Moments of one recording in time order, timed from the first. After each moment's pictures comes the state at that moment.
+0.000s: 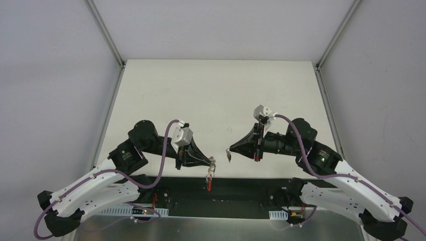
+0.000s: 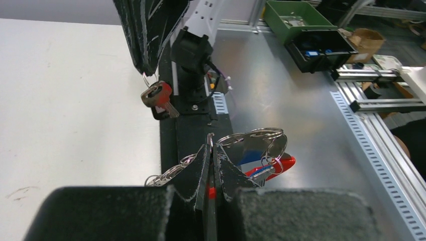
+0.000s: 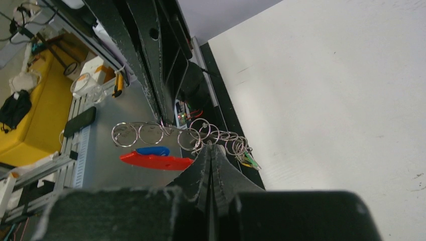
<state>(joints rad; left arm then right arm) -0.90 0.67 0.76 -0.12 0.80 -0.14 0.96 0.70 0.89 -0.32 -0.43 0.34</state>
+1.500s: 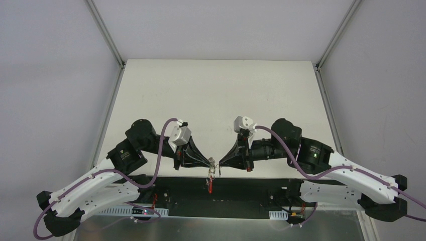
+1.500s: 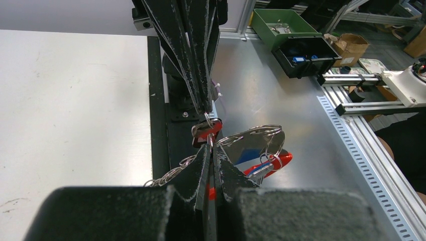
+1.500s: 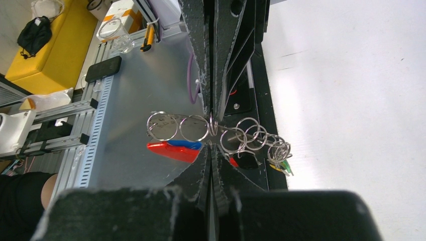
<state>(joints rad) -0.90 0.69 0.79 -0.10 0.86 -0.19 1.20 0.86 1.04 -0.40 -0.43 0.22</state>
